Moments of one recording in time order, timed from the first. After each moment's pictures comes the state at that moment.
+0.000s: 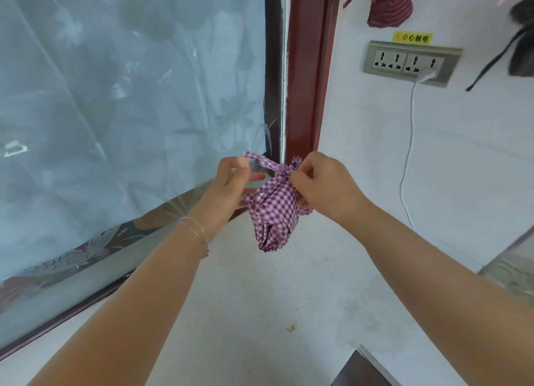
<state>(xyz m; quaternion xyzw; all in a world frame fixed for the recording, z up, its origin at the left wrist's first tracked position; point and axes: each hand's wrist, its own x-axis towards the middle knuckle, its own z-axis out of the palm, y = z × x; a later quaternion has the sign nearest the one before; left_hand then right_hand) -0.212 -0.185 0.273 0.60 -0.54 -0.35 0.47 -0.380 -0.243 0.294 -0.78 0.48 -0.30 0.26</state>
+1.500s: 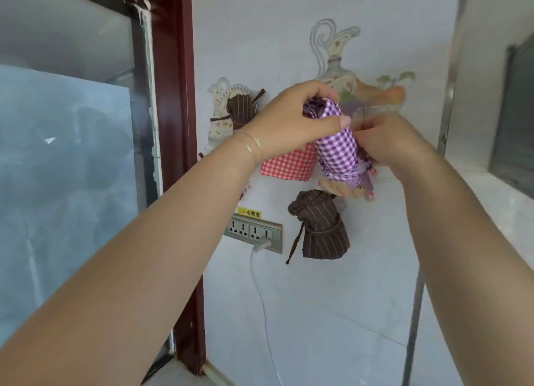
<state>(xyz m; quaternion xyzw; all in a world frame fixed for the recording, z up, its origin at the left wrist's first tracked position) -0.524 -0.381 0.593 0.31 -0.82 -0.06 0.47 -0.700 -0.397 0.580 -0.67 0.52 -0.52 0.10</state>
